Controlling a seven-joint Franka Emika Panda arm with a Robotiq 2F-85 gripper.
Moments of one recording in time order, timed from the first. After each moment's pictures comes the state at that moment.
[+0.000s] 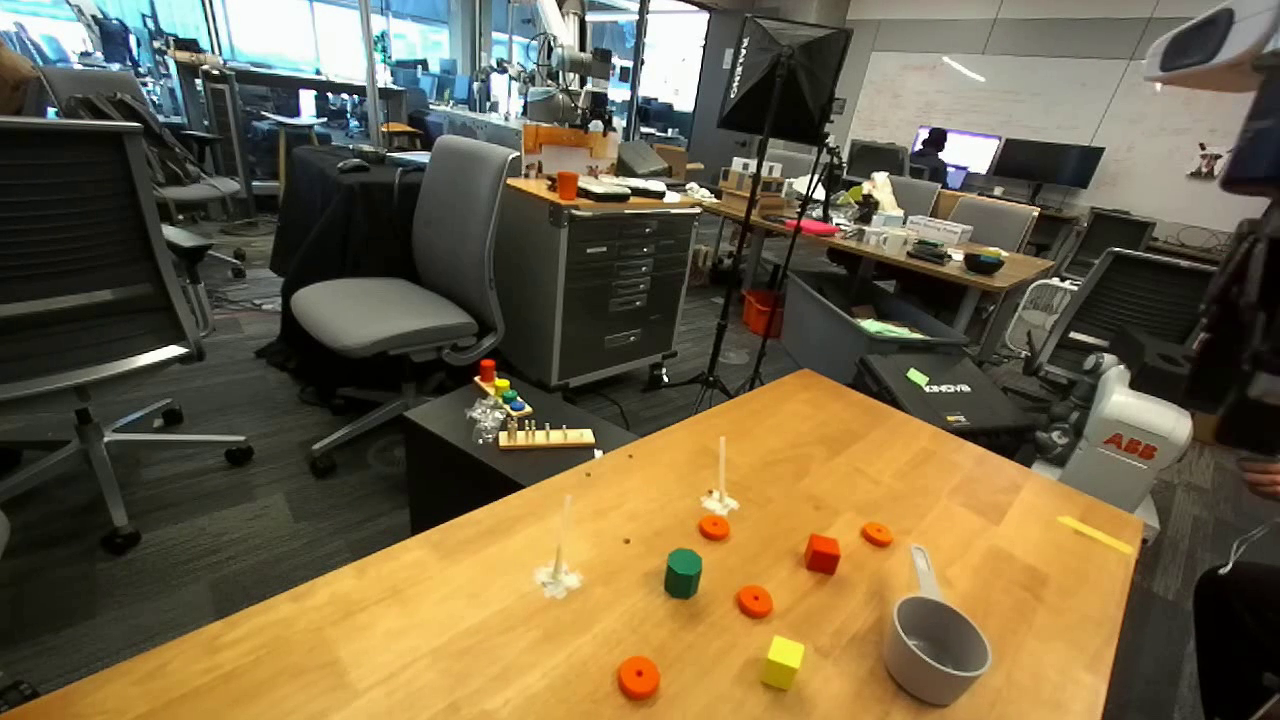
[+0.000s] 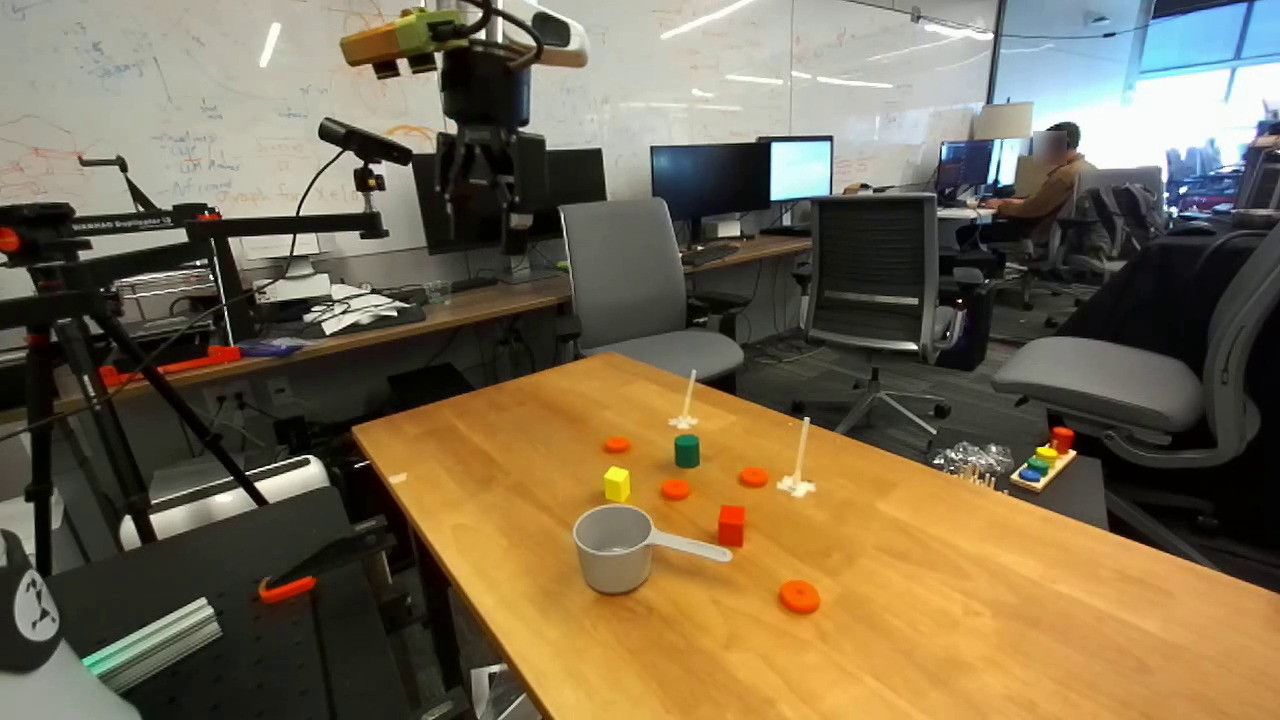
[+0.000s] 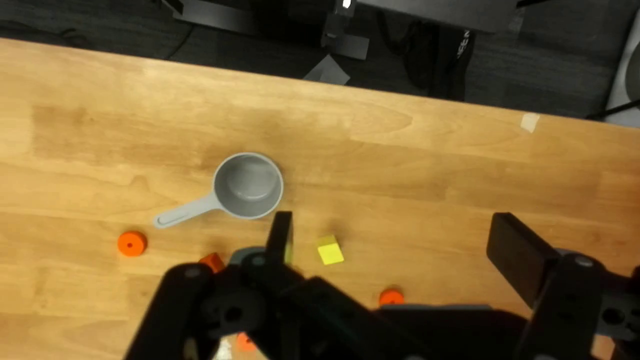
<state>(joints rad) 0.19 -0.34 0.15 -2.49 0.13 2.04 0.03</state>
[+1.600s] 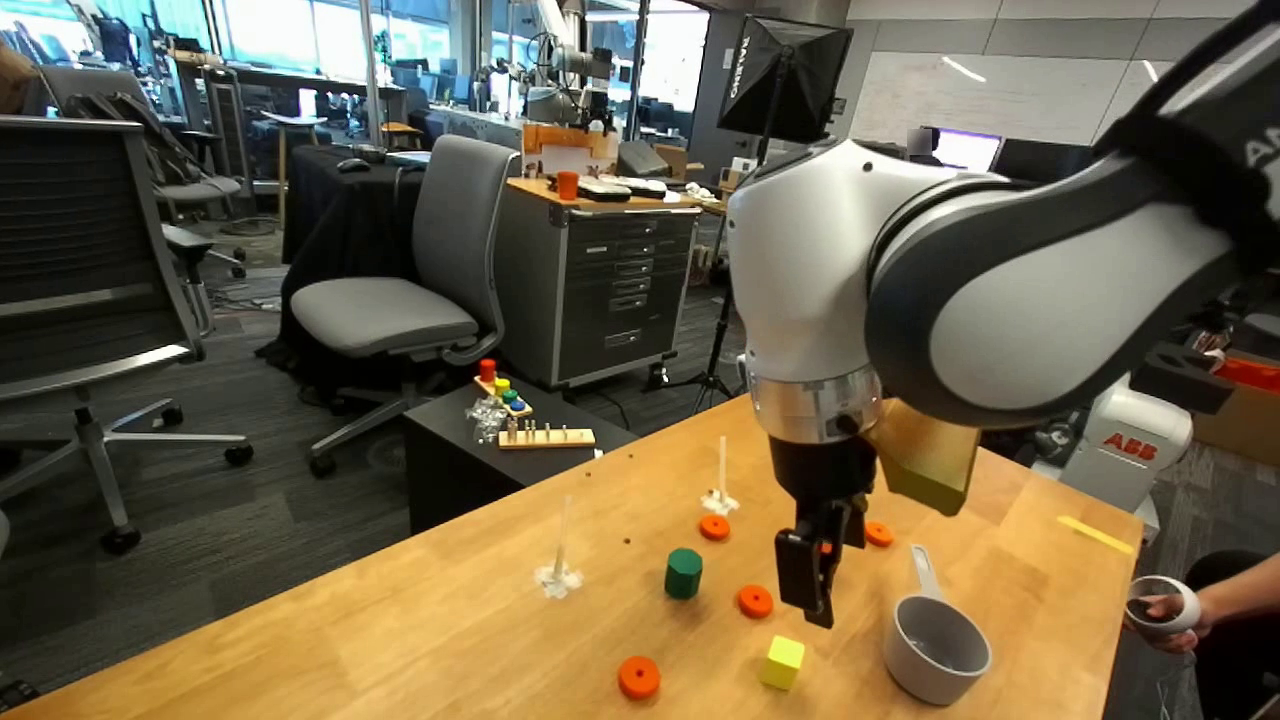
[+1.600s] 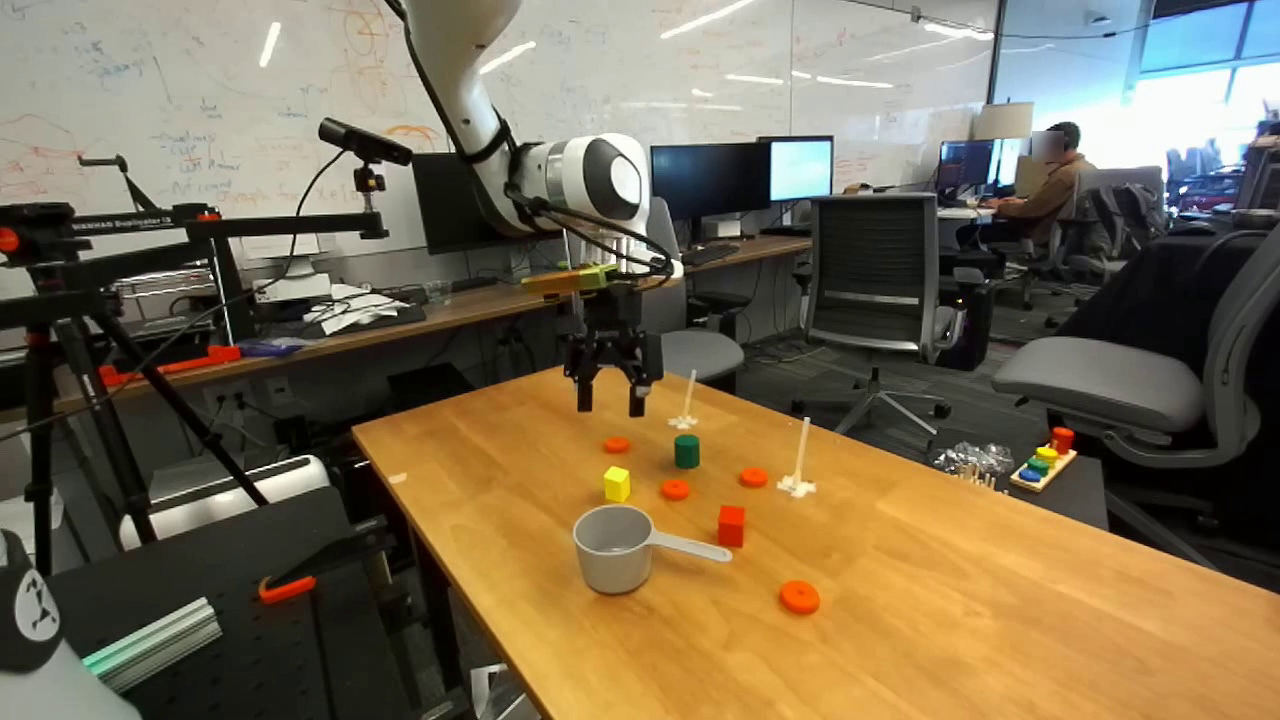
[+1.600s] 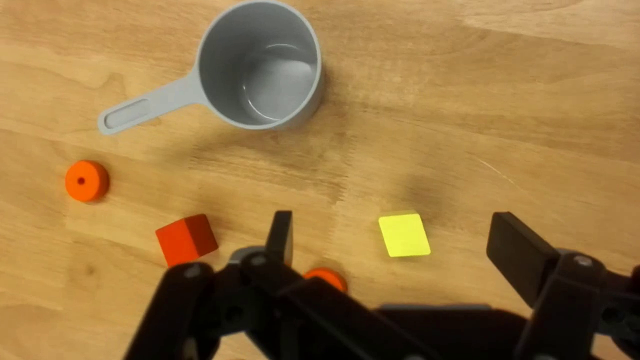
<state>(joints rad) 0.30 0.60 0.11 -1.90 -0.26 2.13 0.30</state>
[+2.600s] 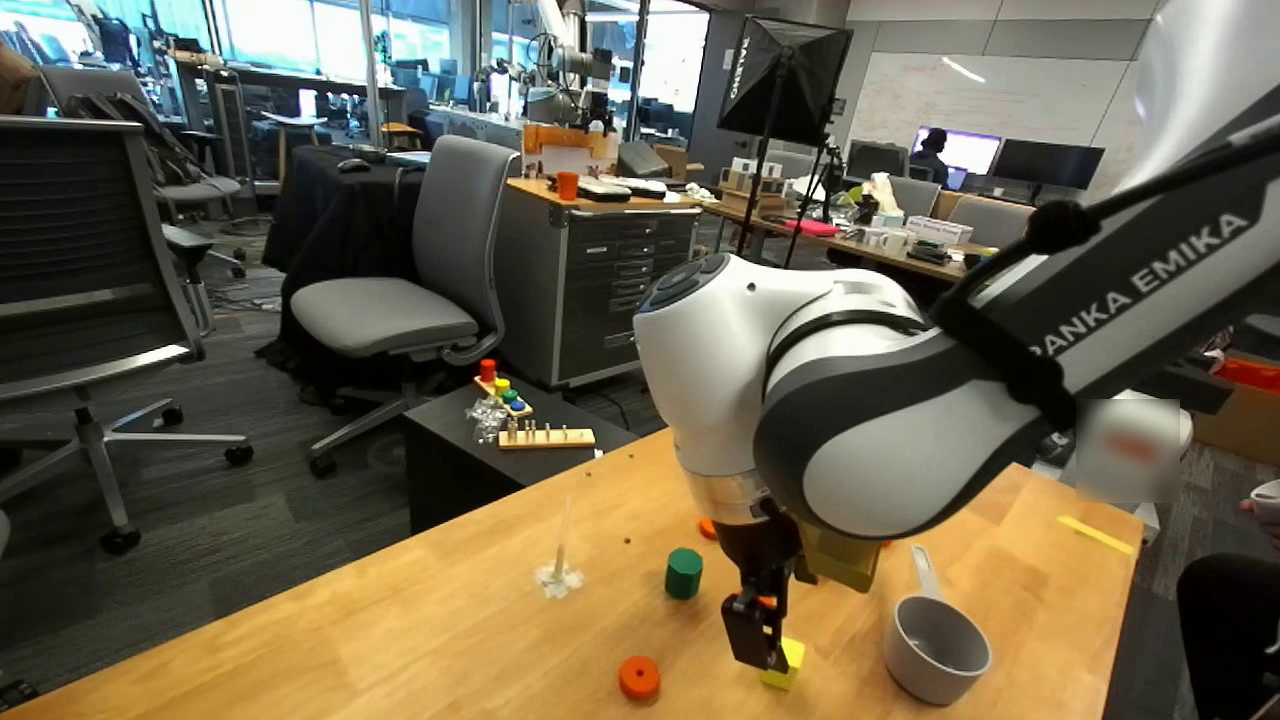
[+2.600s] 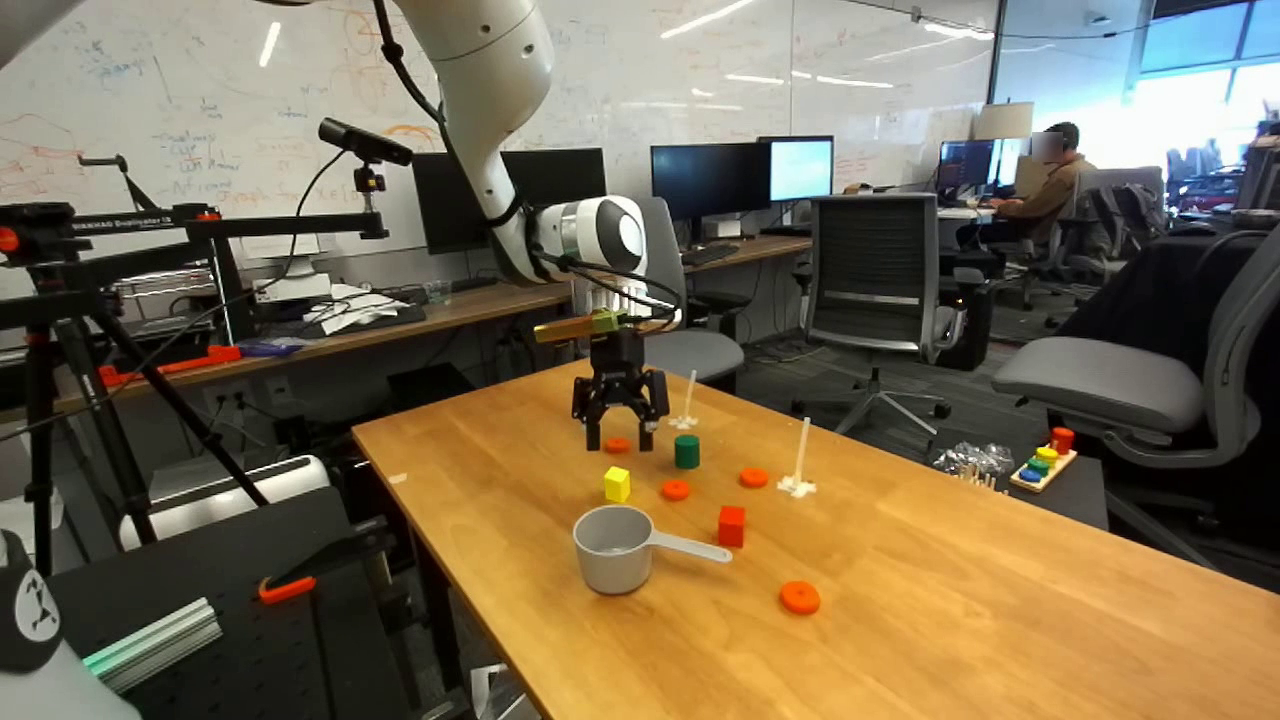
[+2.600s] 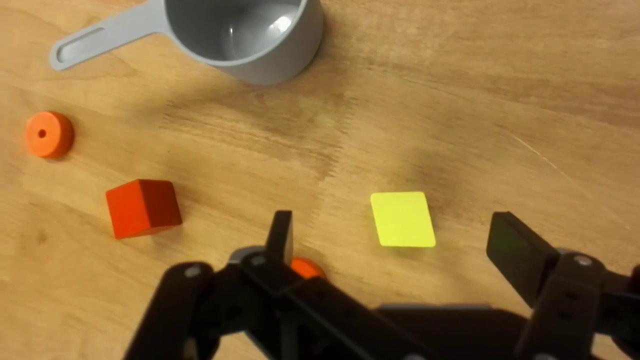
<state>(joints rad) 0.38 0.83 0.07 -1.68 -0.33 2.06 0.31</state>
